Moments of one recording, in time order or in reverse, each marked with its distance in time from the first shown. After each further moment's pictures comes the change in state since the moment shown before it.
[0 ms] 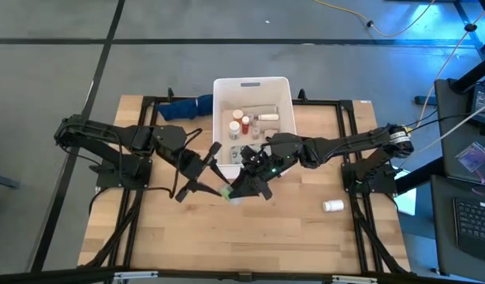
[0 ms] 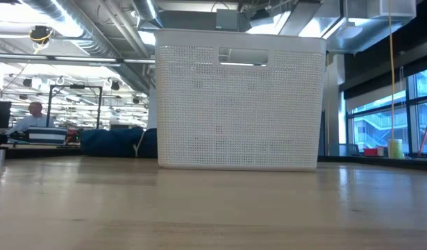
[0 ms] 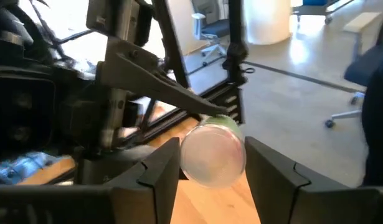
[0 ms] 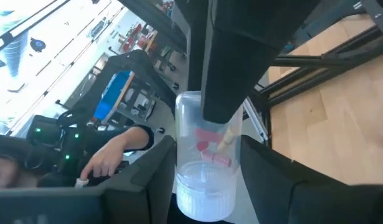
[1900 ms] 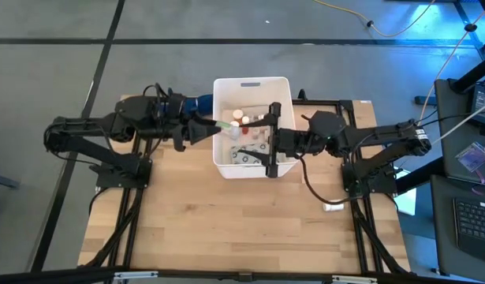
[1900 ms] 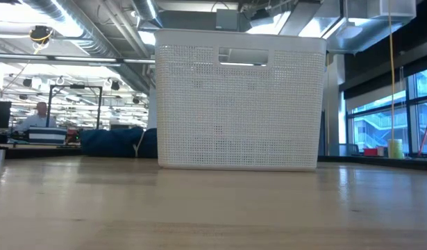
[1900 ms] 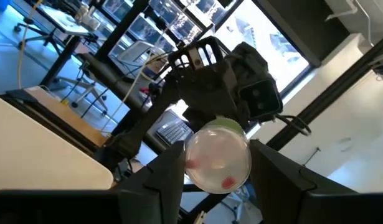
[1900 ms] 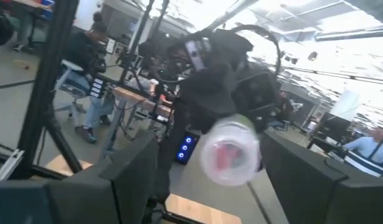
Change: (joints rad) left arm 0.174 -0.161 -0.001 0.186 -0.381 -1.080; right arm -0.020 -0.189 0.001 0.094 0.515 -1.284
